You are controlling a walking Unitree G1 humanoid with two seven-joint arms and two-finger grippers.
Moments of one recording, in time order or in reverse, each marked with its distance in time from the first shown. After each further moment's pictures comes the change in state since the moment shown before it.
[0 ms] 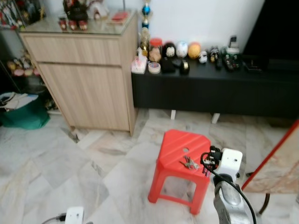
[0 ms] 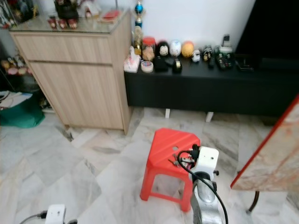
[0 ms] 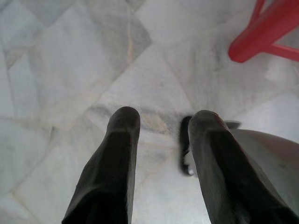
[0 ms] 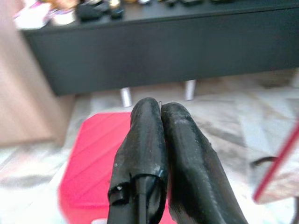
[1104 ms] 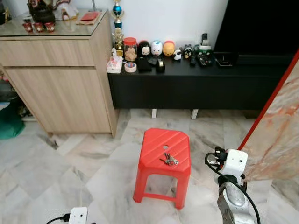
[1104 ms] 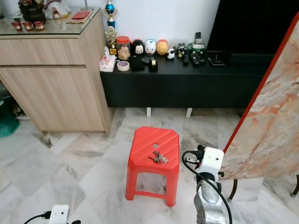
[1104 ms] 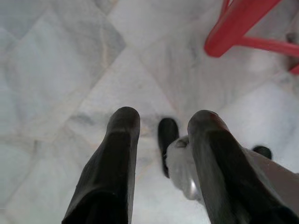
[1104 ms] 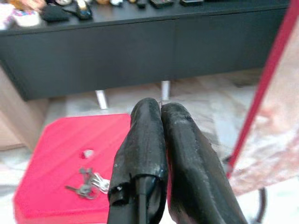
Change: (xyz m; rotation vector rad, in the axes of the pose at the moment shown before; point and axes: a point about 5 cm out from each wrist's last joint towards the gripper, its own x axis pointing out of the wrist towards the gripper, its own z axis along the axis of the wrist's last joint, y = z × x) left arm 0.002 0.005 0.008 0.028 -0.022 0.022; right arm 0.005 0.014 0.005 0.015 -0.014 0.033
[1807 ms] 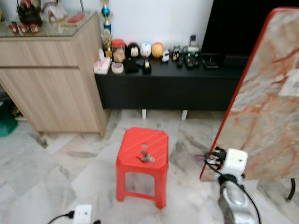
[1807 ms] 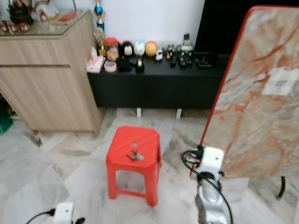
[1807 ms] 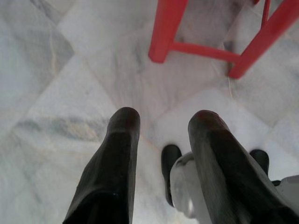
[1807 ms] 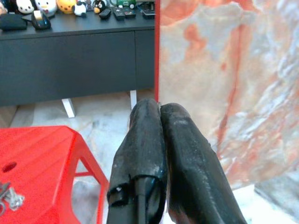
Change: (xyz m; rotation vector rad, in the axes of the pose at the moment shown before) left arm 0.001 -0.010 0.003 0.013 -0.022 -0.031; right arm 0.000 -0.011 -0.002 -0.008 0.008 -0.036
